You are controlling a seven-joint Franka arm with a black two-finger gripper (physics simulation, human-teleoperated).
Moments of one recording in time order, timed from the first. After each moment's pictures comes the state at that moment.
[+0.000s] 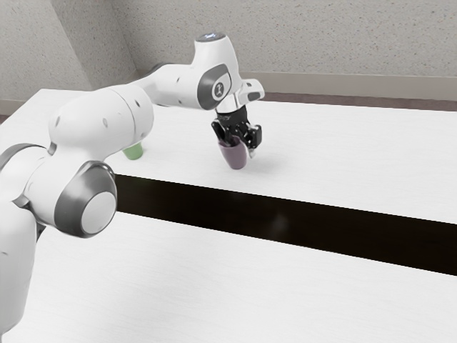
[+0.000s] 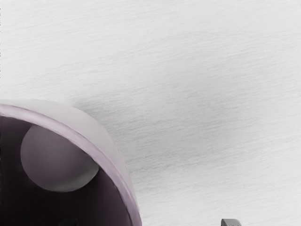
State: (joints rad) arm -0.36 0.72 0.21 -1.24 -0.19 1.93 0.04
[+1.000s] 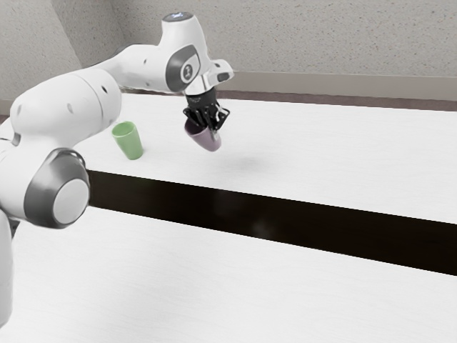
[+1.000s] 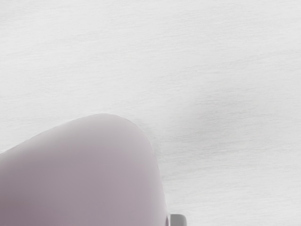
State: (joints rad) arm -0.31 0.56 0.24 -1.34 -0.11 1.92 -0.01
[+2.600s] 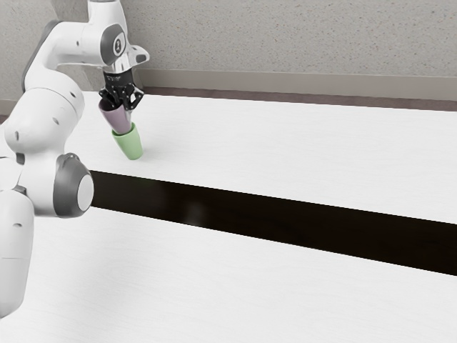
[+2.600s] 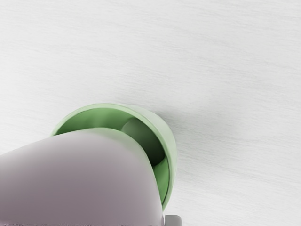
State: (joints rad) arm 0.09 0.94 0.25 -0.63 -0.02 1.50 0.02
